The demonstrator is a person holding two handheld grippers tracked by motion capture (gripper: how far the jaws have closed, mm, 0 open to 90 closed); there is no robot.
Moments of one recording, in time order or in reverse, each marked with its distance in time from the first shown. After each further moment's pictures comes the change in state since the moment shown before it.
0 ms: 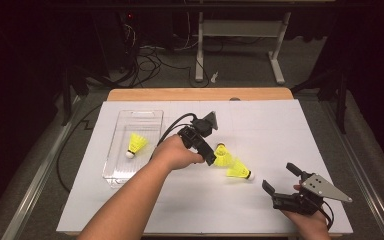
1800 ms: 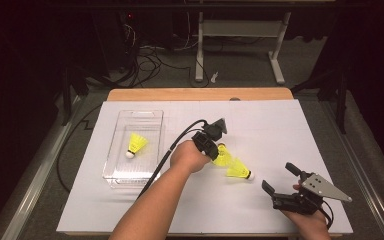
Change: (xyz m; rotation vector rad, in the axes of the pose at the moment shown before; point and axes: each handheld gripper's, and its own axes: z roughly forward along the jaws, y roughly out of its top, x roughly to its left) left arm 0.001 0.026 0.058 -0.054 0.002 -0.014; right arm 0.000 0.000 0.001 -0.003 0.016 0.001
